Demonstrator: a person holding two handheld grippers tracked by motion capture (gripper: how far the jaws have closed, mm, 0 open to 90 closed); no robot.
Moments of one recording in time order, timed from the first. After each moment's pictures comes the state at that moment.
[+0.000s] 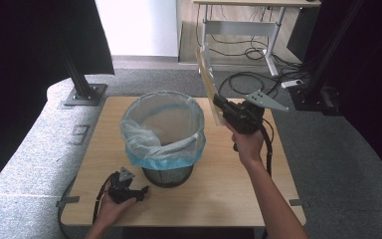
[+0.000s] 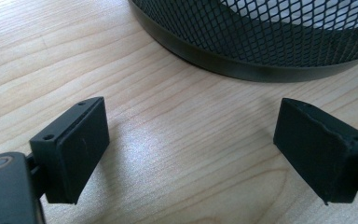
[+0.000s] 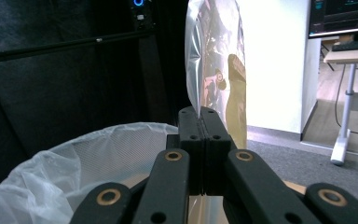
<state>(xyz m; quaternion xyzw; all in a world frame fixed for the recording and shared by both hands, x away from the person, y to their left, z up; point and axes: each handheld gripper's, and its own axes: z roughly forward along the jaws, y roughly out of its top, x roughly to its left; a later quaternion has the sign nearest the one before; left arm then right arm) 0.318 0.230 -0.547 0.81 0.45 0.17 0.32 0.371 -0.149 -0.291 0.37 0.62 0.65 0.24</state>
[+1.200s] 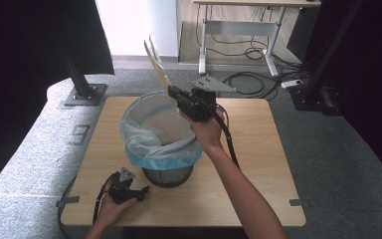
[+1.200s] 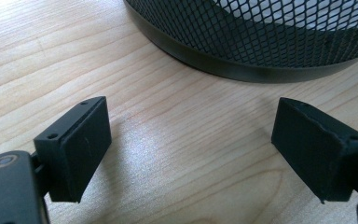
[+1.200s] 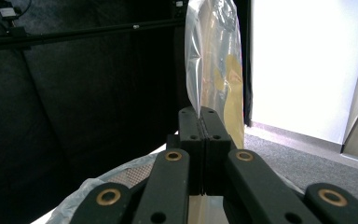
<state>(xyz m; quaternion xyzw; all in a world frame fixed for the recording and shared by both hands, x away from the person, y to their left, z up) 0.318 0.229 -0.547 0.81 0.45 0.17 0.32 0.389 -0.045 -0.266 0.31 0.67 0.64 0.21</state>
